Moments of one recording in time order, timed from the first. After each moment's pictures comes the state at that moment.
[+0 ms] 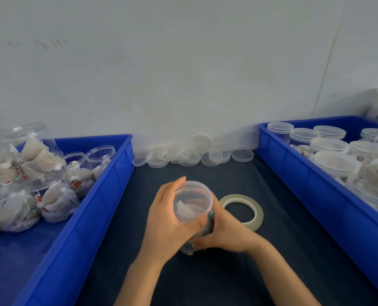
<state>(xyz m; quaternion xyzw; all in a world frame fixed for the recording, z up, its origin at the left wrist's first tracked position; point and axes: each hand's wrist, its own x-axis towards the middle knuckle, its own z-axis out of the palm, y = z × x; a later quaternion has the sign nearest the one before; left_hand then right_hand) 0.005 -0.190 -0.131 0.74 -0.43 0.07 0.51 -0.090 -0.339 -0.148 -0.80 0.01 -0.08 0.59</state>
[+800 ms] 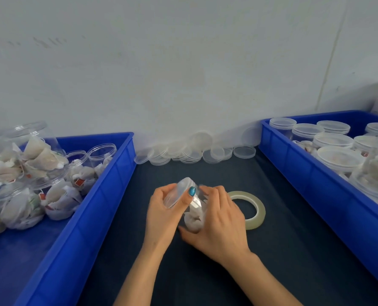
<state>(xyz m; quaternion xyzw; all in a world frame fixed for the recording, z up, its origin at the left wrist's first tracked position) 0.010 -0.197 -0.132 0.72 -0.25 -0.09 0.64 -0.080 -0.299 -0.160 -0.88 0.19 -0.42 0.12</state>
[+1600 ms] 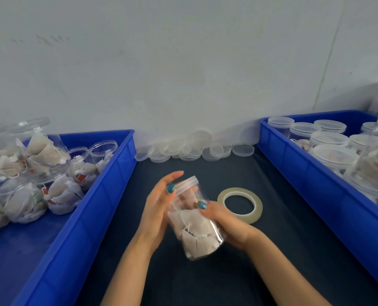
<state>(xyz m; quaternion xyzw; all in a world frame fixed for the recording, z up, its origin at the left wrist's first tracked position) 0.018 -0.184 -0.133 0.58 -0.35 -0.22 0.70 -0.091 -0.324 -0.149 -0.67 0.00 -0.03 0.74</state>
